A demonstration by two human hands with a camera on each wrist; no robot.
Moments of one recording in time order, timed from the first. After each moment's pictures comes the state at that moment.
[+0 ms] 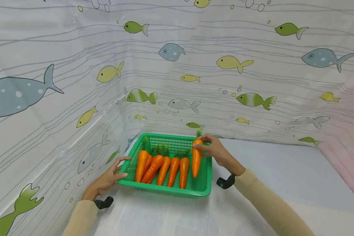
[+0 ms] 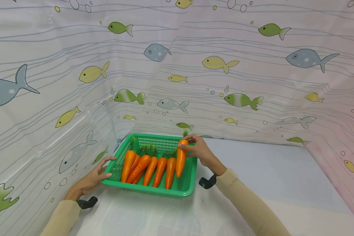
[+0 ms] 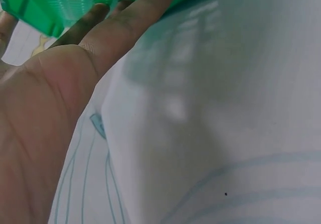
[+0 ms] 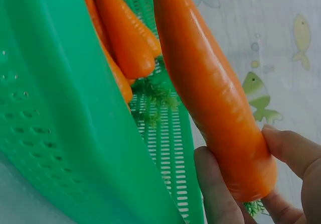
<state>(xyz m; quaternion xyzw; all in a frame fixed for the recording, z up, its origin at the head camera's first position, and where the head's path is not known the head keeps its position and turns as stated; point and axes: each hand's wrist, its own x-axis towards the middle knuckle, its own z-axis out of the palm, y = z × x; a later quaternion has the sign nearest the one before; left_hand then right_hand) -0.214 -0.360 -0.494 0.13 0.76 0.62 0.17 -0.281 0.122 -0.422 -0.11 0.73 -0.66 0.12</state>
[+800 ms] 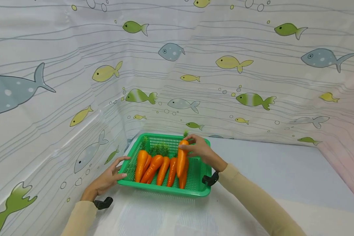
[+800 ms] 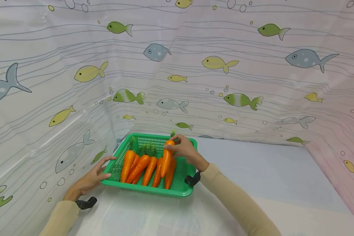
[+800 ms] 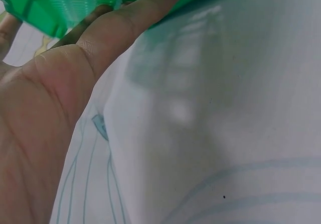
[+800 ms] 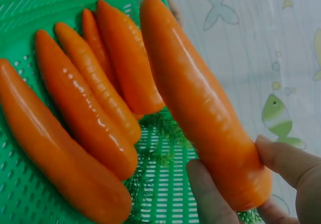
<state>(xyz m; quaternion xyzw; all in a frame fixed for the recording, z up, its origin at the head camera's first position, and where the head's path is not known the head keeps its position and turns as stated) -0.215 -0.360 -0.495 0.12 0.76 0.62 0.16 -0.290 0.070 -0.423 -0.12 0.72 -0.66 0.15</state>
